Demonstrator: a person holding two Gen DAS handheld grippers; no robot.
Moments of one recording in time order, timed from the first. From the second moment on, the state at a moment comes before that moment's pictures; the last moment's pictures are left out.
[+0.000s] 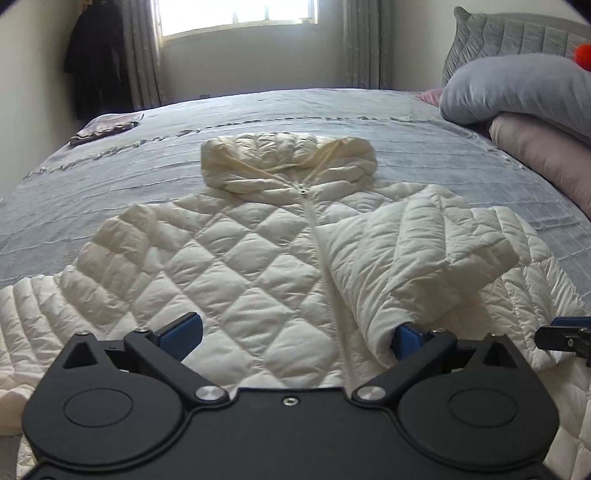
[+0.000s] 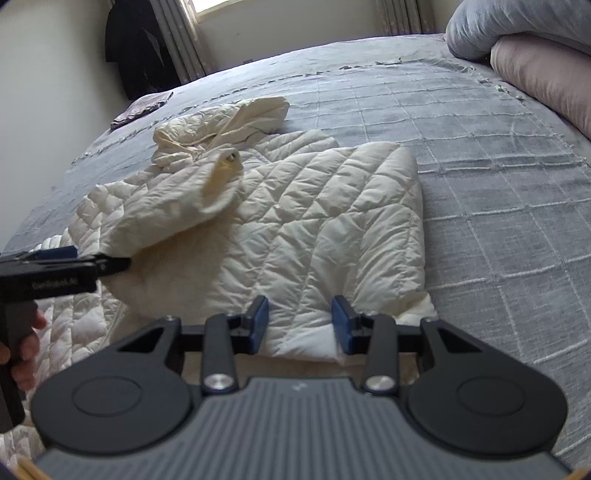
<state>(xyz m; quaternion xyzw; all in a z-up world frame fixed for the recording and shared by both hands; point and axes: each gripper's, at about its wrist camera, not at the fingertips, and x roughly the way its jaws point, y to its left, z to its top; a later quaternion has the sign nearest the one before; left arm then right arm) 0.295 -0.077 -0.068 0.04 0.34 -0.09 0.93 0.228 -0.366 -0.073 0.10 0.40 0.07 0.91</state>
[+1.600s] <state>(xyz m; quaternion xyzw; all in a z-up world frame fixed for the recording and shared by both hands) 0.305 0.047 -0.084 -0.04 0.34 -0.09 0.93 0.301 -0.402 -0.084 0.07 0.37 -0.08 0.92</state>
